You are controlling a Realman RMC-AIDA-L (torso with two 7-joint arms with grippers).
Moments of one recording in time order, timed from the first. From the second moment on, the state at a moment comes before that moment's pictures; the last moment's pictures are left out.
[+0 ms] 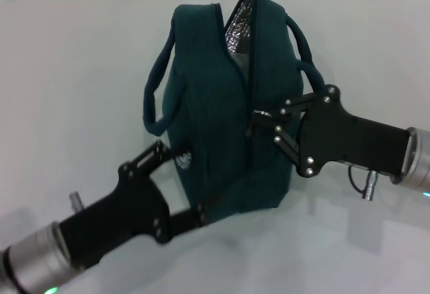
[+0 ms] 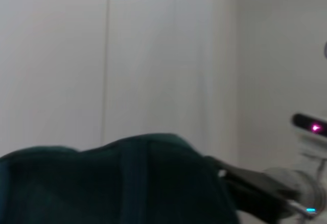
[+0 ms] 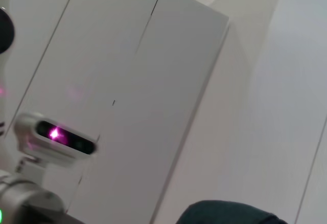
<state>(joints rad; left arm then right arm) -0.31 -2.10 1.01 0.05 1.35 1.78 -0.45 0.51 2.03 -1.72 -0.36 -0.74 -1.54 0.32</state>
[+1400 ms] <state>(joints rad) -0.33 -2.09 1.01 0.06 1.22 1.70 -0.45 0.51 2.03 -1.88 -0.40 -0.57 -1.50 0.31</state>
